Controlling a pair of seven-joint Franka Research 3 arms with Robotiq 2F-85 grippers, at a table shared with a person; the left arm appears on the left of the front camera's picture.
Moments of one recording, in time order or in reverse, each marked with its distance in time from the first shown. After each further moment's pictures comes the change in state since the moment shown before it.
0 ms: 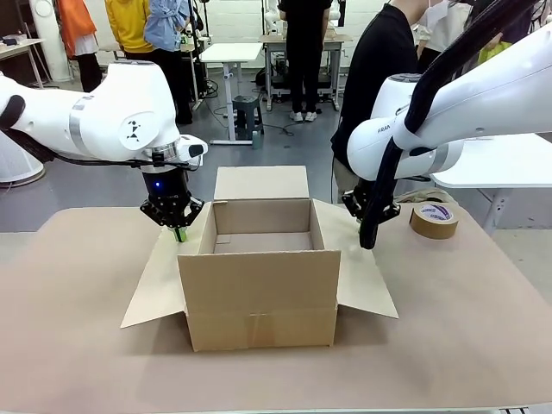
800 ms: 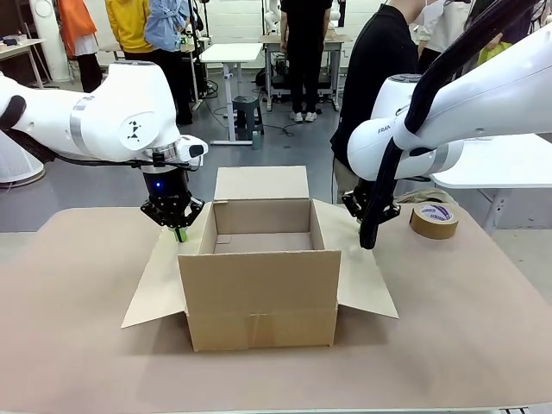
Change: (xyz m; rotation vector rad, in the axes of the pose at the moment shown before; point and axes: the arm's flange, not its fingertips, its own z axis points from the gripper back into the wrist) left arm 0.000 0.000 0.000 0.000 0.000 0.000; right arm 0.000 0.000 0.000 0.000 0.000 0.000
